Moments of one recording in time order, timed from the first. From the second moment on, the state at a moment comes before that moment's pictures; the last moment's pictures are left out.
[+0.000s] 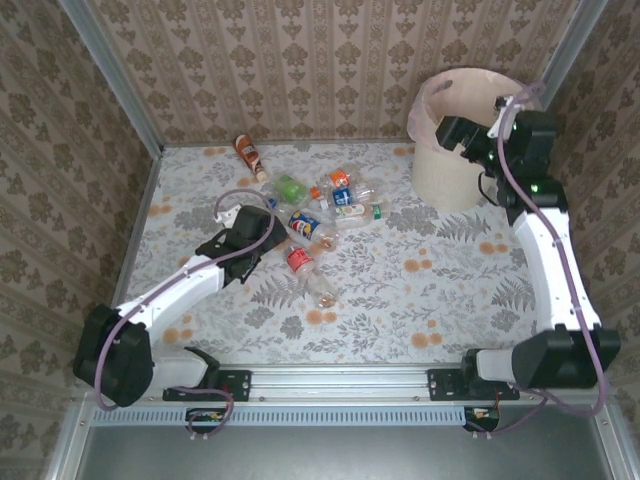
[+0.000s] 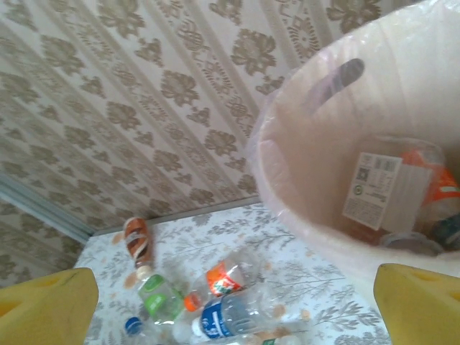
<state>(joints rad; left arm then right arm) -0.55 1.29 0.83 -0.39 -0.32 -0.93 -0.07 1.28 1.35 -0.32 -0.32 0.43</state>
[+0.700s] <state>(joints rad) -0.22 1.92 1.51 -0.44 -0.16 -0.69 0.08 0.97 0.94 -0.02 -0.44 0.50</state>
